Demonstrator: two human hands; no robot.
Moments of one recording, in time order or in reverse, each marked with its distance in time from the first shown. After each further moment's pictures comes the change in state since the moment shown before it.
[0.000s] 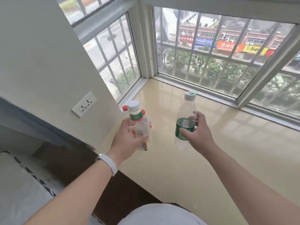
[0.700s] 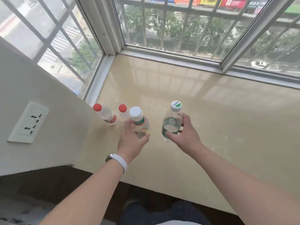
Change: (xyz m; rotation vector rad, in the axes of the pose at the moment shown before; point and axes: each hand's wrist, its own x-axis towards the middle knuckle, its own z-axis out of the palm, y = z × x) left_hand 0.111 -0.074 0.076 0.085 -0.254 -0.032; right_hand 0.045 0.074 0.079 -0.102 0.060 0.270
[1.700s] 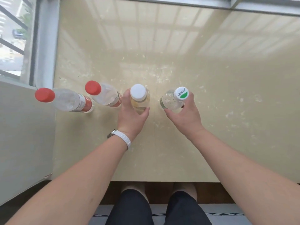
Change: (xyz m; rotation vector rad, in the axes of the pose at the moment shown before) left_hand 0.124 -0.099 0.090 0.006 -0.111 0.147; right_hand 0.077 0.116 0.088 -0.031 0.281 0.138
